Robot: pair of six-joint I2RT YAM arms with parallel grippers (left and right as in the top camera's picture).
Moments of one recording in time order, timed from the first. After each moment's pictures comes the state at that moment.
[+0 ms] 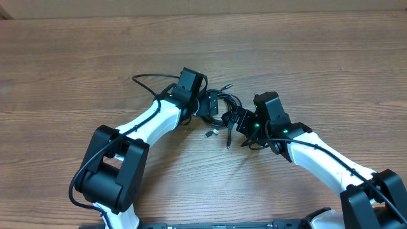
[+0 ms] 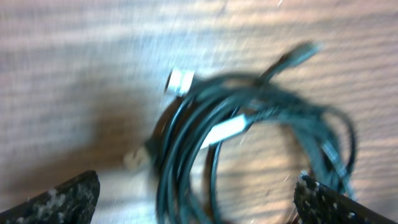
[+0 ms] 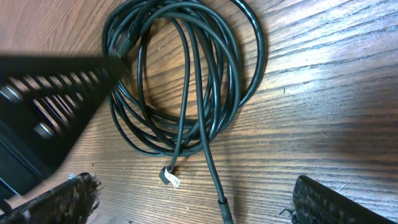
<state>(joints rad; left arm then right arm) -0.45 1.89 1.13 -0.27 0.08 -0.49 0.43 1.52 0.74 -0.17 -0.26 0.88</state>
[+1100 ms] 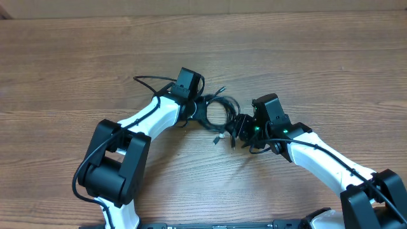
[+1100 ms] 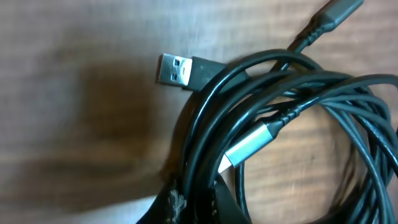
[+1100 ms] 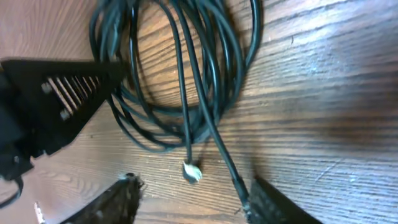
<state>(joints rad) -0.43 1.93 1.16 -0.44 0.15 -0.45 0.43 1.52 0.74 -0.24 -0.36 0.88</state>
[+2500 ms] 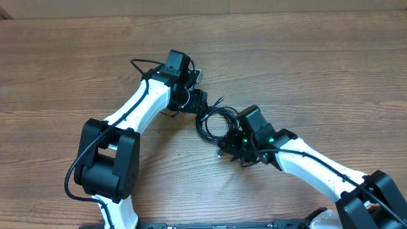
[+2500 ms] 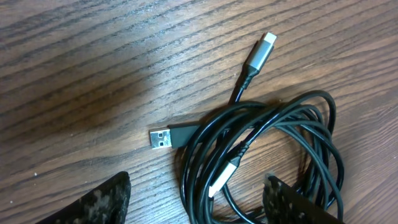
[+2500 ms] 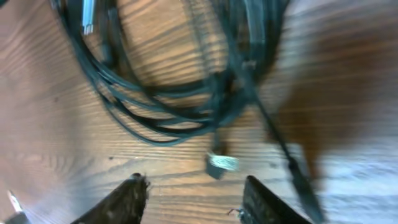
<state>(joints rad) -0.34 1.95 1.37 -0.71 0.32 -0.15 0.61 1.52 0.74 -0.33 -0.29 1.01</state>
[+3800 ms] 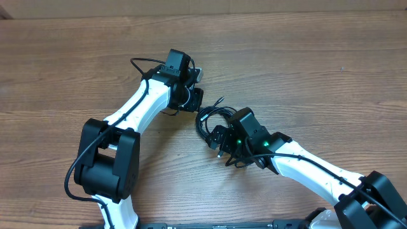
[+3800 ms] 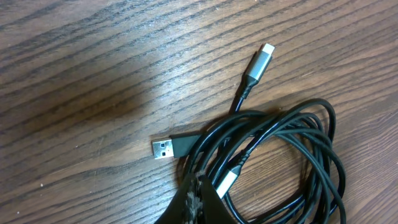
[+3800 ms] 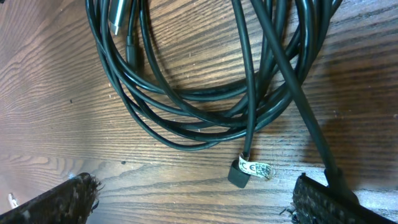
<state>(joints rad) -0.34 1.95 1.36 -0.68 0.31 -0.15 0.66 1.52 0.74 -0.28 -0.24 1.04</state>
